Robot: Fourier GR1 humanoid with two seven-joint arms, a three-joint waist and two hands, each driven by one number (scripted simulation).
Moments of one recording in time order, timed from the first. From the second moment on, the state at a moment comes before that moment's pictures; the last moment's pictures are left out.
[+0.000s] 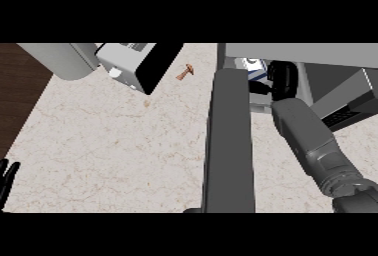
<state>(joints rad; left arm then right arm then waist) 0.38 0.11 0.36 -1.87 0.28 -0.47 -0.30 -1.03 -0.18 -0.13 -0.12 0.07 -0.76 -0.75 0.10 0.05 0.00</state>
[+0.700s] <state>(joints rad) 0.34 0.12 0.35 -1.83 0.27 -0.48 -0.28 -0.99 -0.25 -0.15 -0.07 0.08 -0.79 -0.73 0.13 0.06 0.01</state>
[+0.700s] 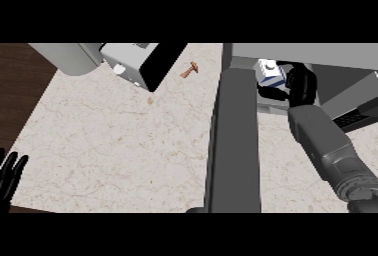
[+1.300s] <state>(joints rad) 0.28 0.13 0.34 -1.77 0.24 -0.46 -0.29 -1.00 -0.24 -0.10 -0.06 0.13 -0.83 -0.71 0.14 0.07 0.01</state>
